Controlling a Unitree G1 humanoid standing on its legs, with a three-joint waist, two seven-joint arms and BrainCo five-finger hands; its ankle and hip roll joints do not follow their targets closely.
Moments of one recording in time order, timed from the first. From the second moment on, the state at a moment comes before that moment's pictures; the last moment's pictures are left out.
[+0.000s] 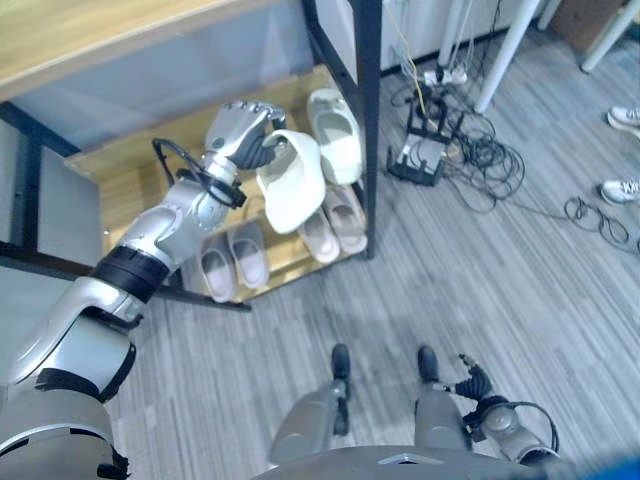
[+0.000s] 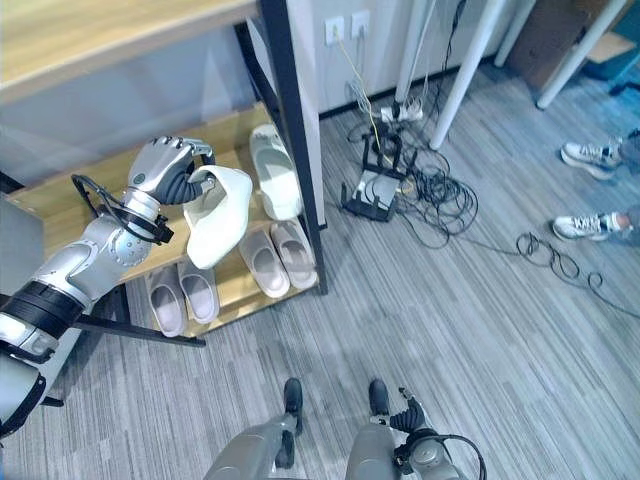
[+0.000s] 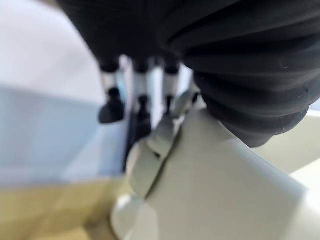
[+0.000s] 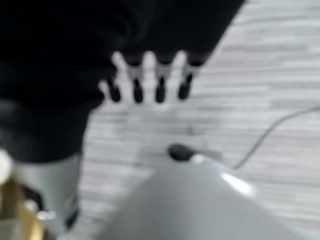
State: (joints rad) left arm -0.84 0.85 -0.63 0.43 0.46 -0.16 0.43; right arm -0.04 -0.28 0.33 1.00 -0.07 -0.11 -0.24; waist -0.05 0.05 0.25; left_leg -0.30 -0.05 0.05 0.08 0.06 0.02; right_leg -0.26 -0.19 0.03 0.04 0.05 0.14
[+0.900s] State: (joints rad) left arm -1.09 1.00 -0.79 0.53 0.85 0.06 0.77; right arm -0.03 -0.30 0.35 0.95 -0.06 -0.20 -0.32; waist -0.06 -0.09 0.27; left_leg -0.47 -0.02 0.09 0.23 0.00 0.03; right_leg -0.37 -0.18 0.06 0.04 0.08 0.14
